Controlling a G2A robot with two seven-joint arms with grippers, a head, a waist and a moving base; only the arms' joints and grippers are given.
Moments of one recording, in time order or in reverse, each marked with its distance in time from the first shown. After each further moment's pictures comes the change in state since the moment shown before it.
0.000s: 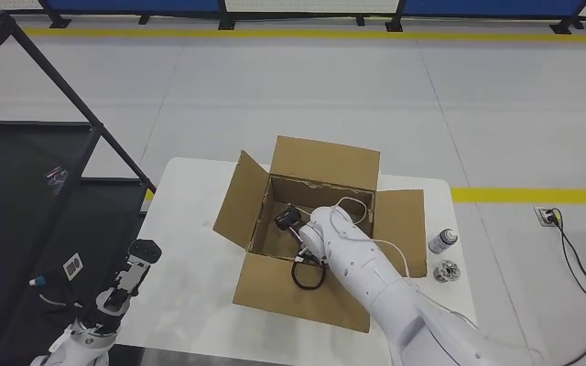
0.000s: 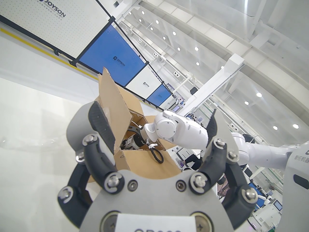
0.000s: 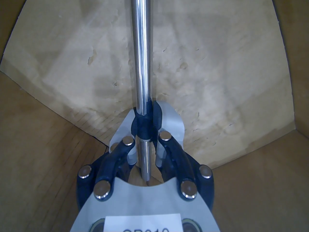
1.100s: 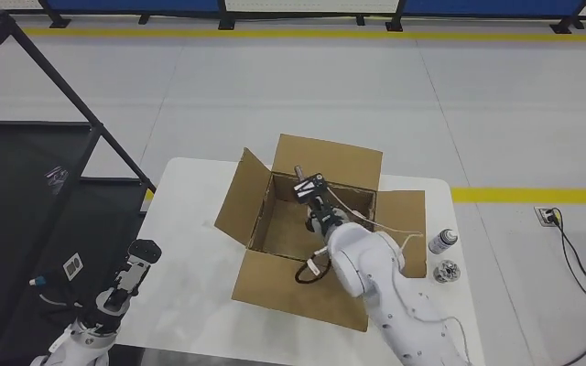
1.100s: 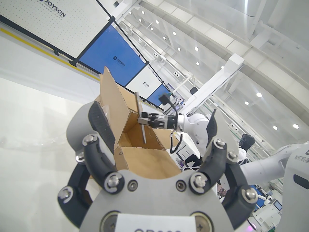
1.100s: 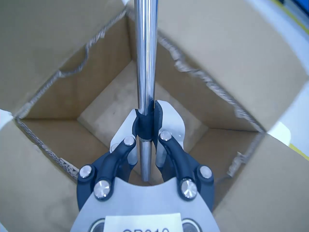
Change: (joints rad) left arm 0.000 0.000 0.000 0.000 0.000 0.000 0.000; right arm -0.625 0.295 0.460 -1.364 -0.501 0.244 -0.055
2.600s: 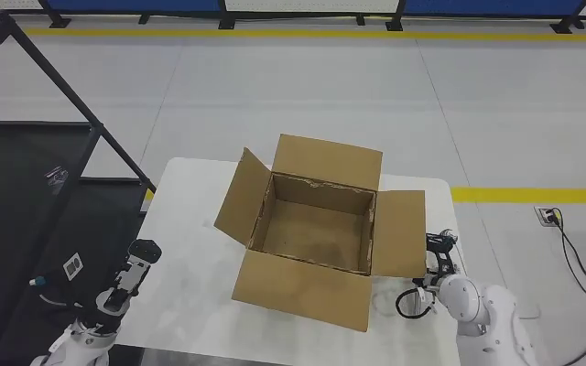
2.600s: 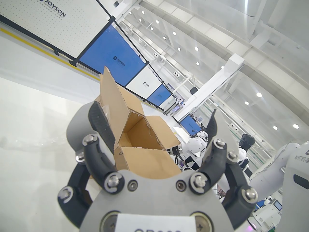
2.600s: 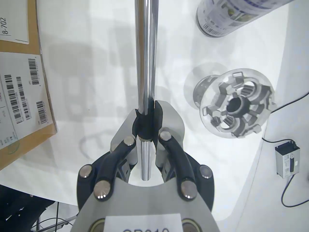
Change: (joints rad) left arm 0.000 0.000 0.000 0.000 0.000 0.000 0.000; right arm -0.282 0.095 0.589 0.160 0.212 -0.069 0.237
